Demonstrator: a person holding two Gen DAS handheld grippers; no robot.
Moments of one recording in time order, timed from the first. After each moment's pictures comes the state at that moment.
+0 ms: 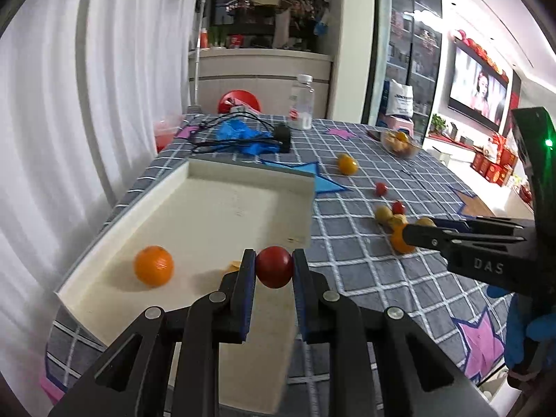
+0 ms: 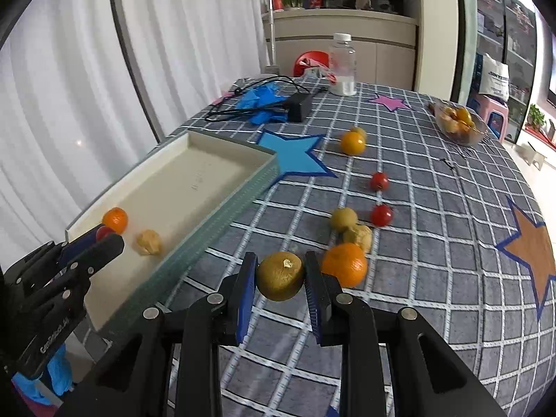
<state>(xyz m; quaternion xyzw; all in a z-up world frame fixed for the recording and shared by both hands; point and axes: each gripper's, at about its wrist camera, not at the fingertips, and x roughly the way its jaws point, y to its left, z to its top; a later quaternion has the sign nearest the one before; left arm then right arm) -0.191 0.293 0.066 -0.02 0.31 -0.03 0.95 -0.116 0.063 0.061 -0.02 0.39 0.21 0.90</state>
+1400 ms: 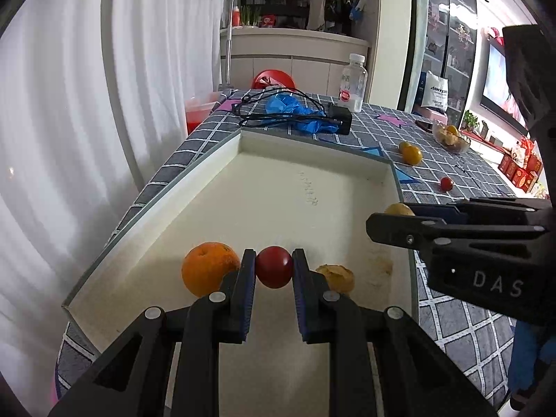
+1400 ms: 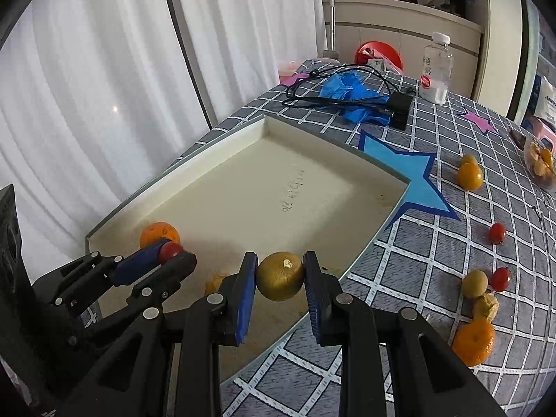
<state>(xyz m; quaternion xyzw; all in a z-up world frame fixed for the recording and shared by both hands) -0.151 0.344 0.032 -0.03 0.35 0.03 0.94 -0.079 0.175 0.048 -0.06 0.41 0.29 0.86</state>
